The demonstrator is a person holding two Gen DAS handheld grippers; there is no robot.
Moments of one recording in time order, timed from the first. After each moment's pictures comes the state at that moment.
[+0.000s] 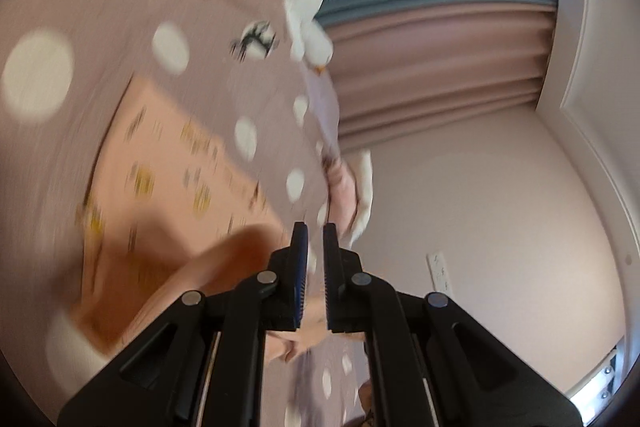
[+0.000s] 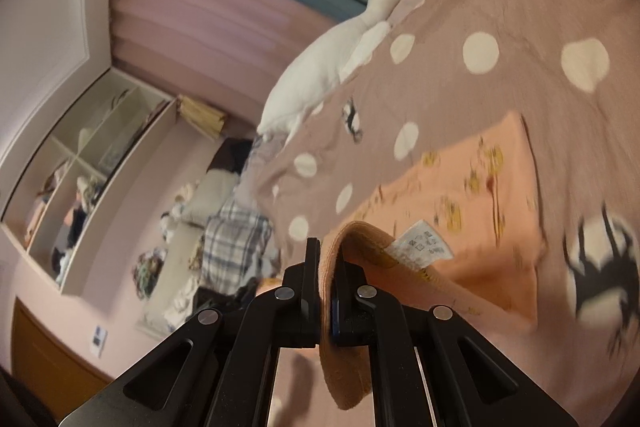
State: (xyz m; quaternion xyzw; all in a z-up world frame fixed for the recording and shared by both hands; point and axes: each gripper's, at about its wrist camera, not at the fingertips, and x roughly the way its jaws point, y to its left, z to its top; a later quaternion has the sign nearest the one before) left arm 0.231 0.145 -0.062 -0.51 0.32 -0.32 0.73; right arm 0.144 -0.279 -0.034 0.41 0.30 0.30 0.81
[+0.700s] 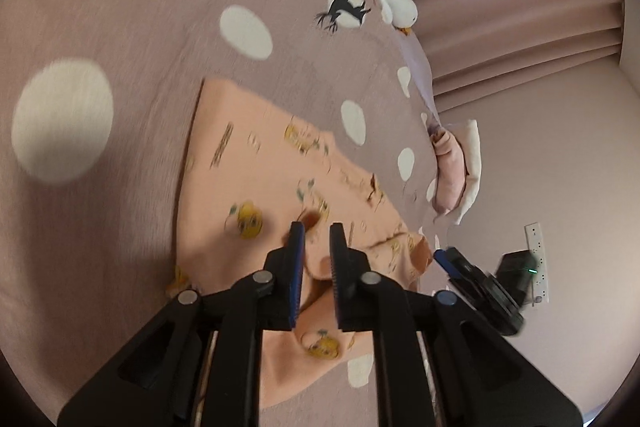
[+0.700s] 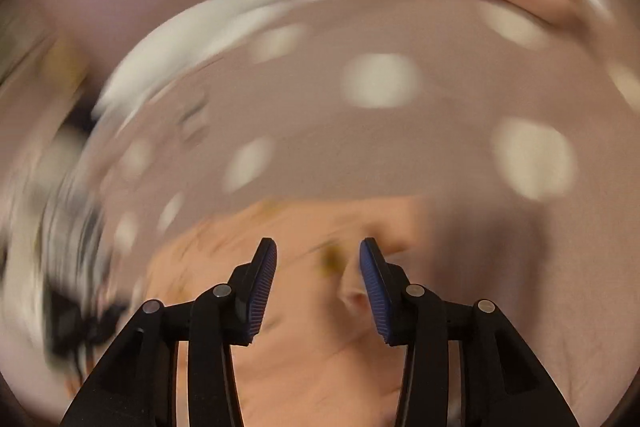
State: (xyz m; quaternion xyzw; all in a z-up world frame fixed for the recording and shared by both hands) left arm 0.270 0.132 -0.119 -0.39 0.46 -0.24 0.76; right arm 0.199 -0.224 -0.039 0.16 0.42 0.19 0.87
